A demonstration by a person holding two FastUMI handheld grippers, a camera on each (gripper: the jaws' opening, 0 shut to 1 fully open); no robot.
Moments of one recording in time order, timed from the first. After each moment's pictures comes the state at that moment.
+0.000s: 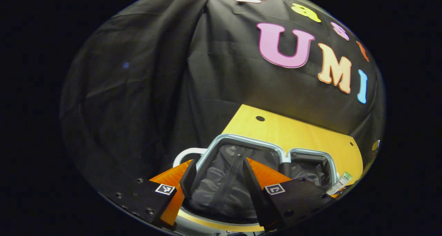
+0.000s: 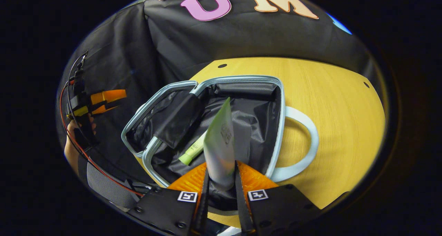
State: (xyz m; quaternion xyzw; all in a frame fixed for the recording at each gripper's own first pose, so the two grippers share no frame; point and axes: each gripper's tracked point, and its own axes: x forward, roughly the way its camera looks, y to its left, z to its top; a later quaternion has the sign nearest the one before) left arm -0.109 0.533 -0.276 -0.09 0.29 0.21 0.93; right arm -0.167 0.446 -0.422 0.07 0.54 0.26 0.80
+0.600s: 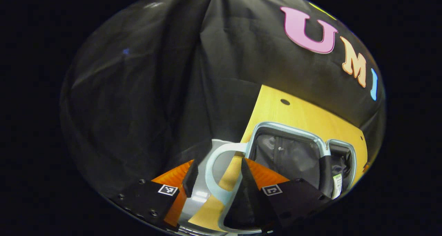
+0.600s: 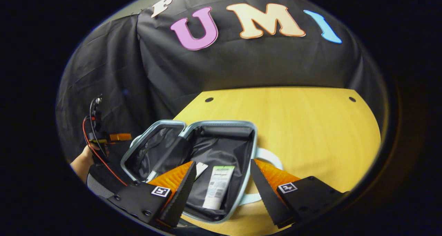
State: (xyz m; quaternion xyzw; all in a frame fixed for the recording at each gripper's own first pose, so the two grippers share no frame) left arm -0.103 0.623 -0.355 -0.11 0.40 0.20 0.89; right arm -0.072 0.401 -0.350 0.09 0.45 0.20 0.87
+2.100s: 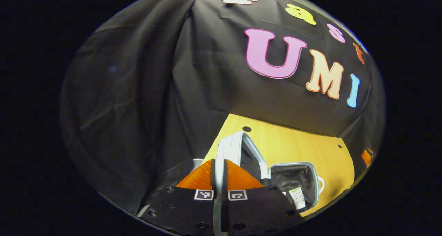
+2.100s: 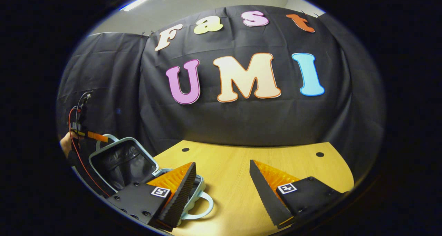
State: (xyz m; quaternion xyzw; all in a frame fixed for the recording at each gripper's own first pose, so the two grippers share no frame) left arm -0.058 0.498 -0.163 -0.07 0.29 0.15 0.94; right arm 0.026 0.264 -0.226 0.06 0.25 0.19 0.95
